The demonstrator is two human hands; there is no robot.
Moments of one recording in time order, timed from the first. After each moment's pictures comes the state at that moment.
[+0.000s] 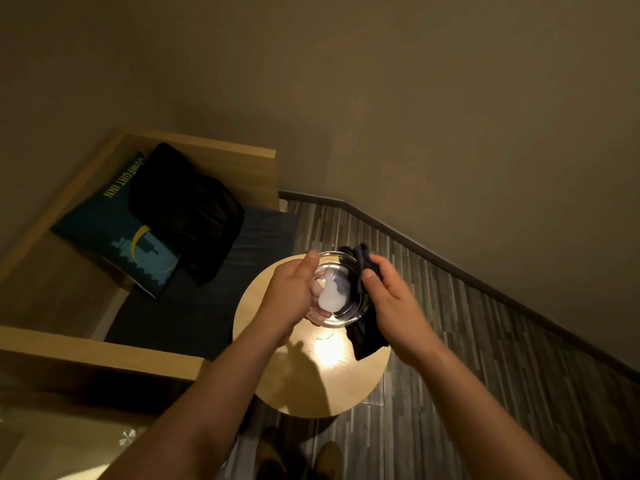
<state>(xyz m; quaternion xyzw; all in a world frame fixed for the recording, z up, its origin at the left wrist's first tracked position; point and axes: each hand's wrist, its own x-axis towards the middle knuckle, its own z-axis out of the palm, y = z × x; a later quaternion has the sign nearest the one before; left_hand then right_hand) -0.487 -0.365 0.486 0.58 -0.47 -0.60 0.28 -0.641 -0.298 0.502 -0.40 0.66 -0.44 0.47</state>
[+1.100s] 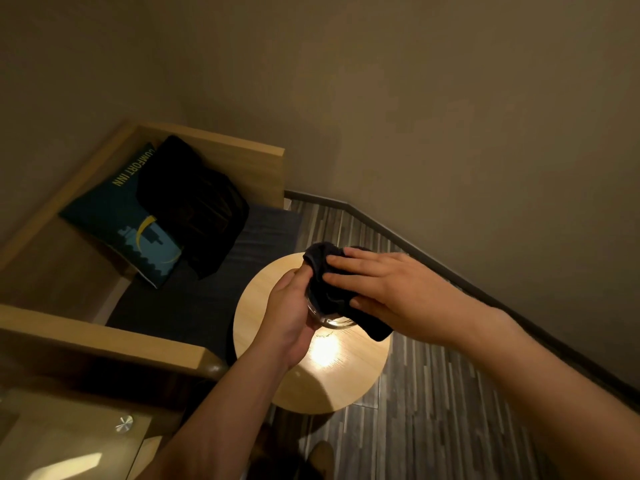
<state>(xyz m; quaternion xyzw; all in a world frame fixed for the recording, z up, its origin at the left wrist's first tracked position) -0.476 -0.327 0.494 0.48 -0.19 -0.76 0.40 -0.663 -0.310 0.559 -0.87 0.48 0.04 0.11</state>
